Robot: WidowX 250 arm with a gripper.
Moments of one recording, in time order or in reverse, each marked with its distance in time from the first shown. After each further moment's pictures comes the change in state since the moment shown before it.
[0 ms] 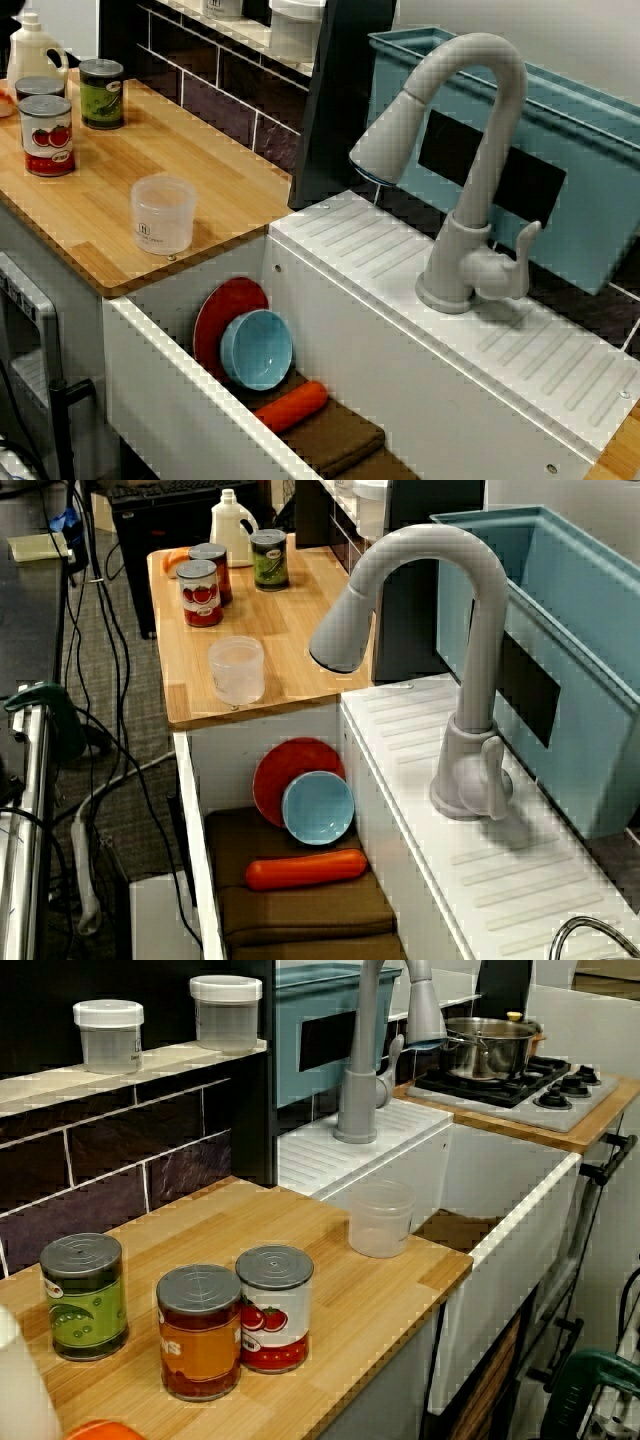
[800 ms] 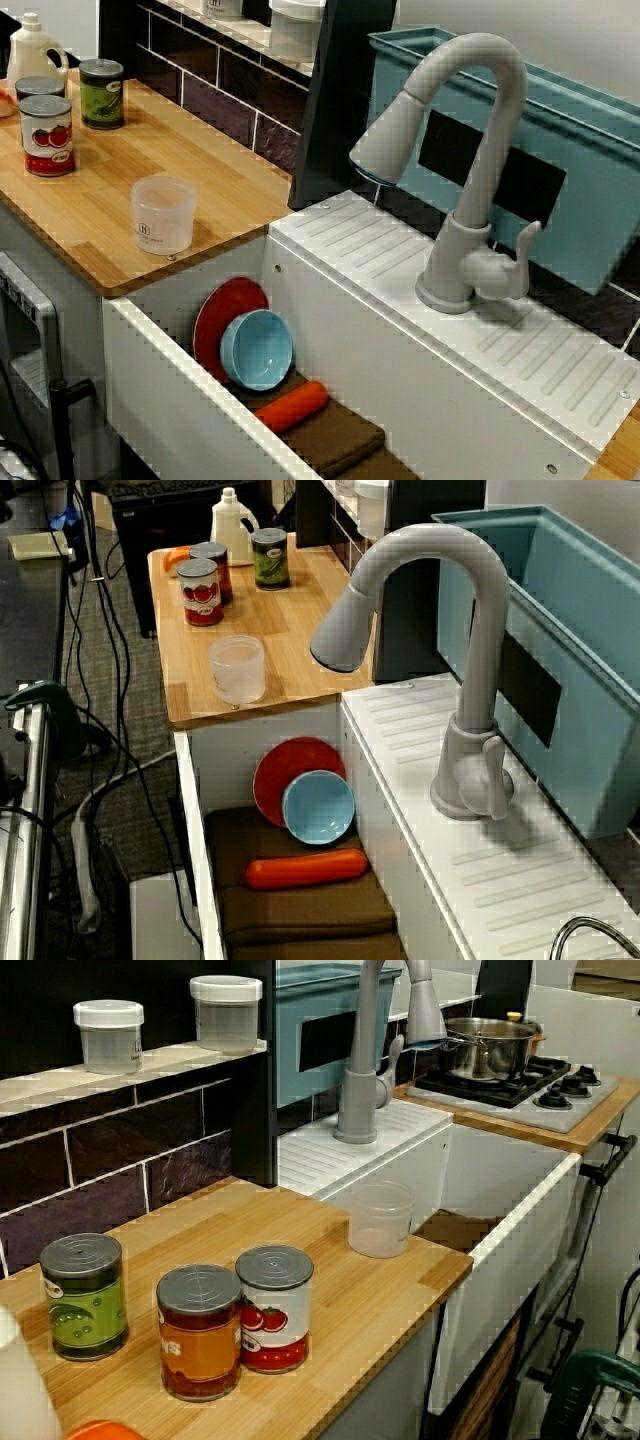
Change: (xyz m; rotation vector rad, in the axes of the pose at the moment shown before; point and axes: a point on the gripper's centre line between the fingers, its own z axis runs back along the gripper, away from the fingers) arm -0.003 0.055 -0.021 0.031 -0.176 0.026
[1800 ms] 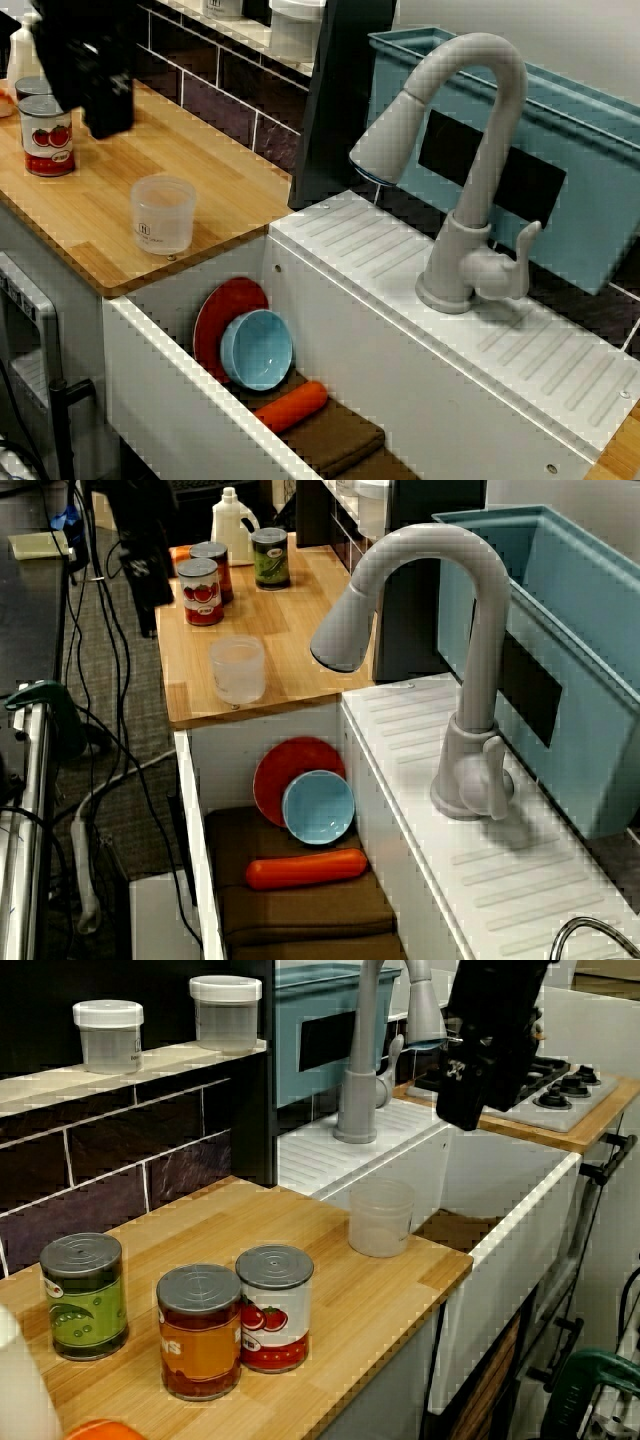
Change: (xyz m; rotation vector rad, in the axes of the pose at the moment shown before) arm 0.075 -0.007 -0.109 -0.037 0.104 -0.165
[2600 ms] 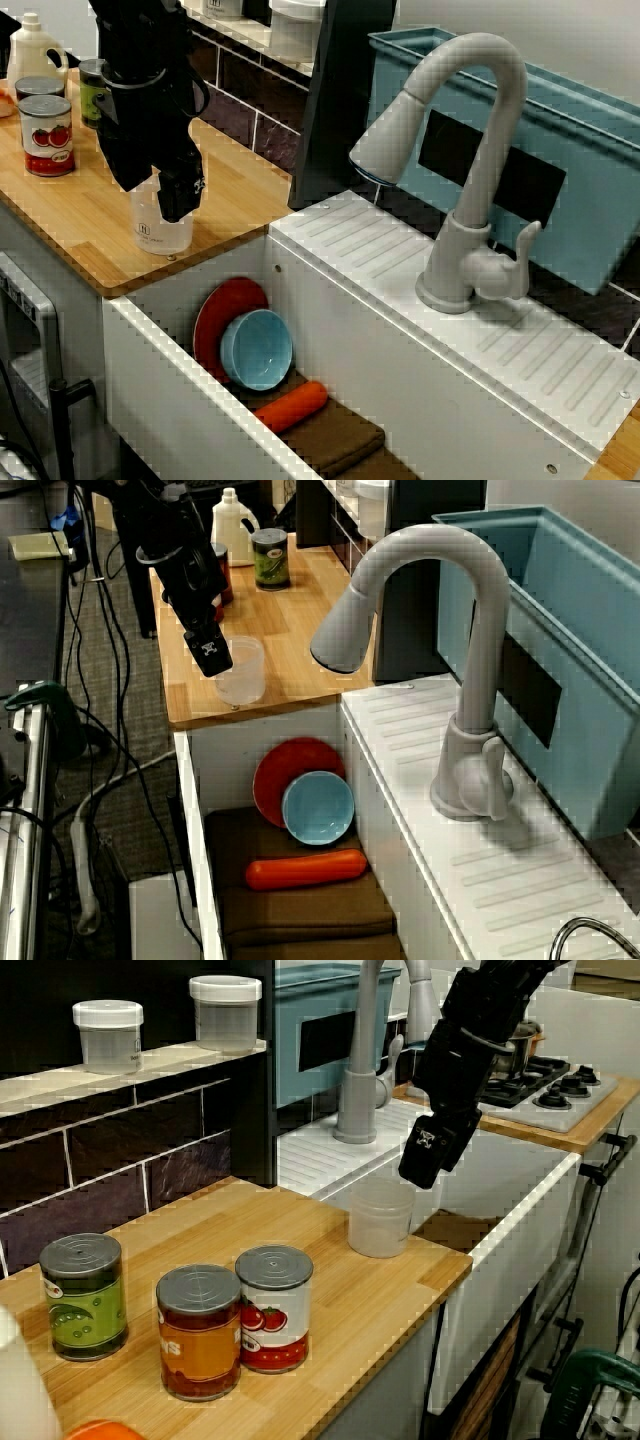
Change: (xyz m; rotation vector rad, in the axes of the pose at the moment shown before) arm 0.020 -0.012 -0.061 0.124 -0.103 0.163
